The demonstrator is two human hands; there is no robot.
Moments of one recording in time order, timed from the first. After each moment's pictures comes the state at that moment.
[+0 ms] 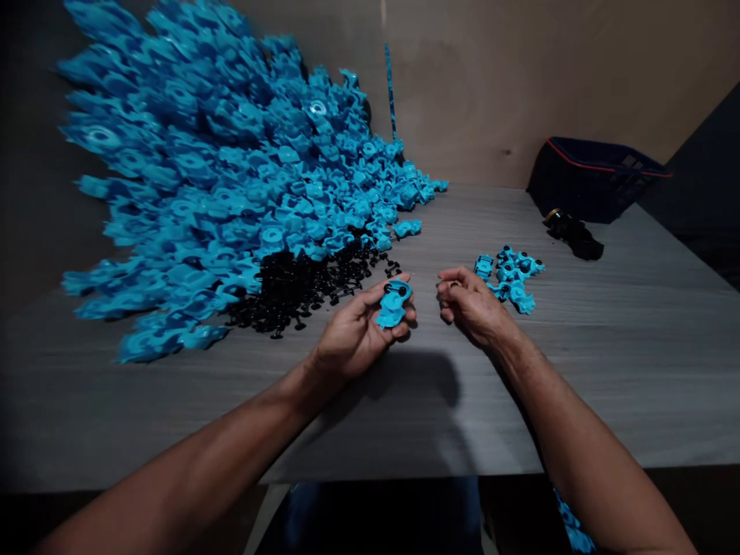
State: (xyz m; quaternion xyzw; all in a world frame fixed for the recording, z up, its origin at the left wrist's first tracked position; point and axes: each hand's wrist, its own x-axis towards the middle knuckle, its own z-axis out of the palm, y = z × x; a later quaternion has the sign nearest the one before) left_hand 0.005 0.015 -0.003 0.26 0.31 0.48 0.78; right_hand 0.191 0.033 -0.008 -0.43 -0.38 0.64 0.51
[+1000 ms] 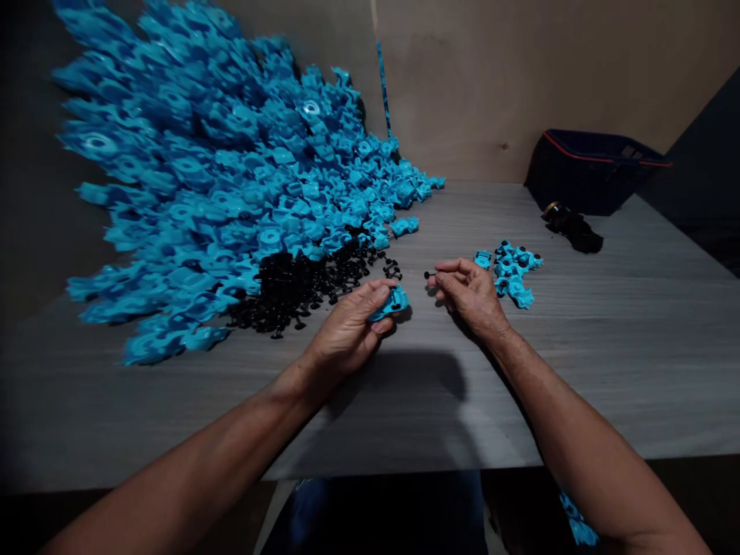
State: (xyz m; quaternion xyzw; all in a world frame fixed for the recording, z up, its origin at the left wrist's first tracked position) left_hand 0.001 0.013 0.000 0.32 0.37 0.51 0.71; right_hand 0.187 0.033 -0.012 -0.45 -0.45 0.53 0.57
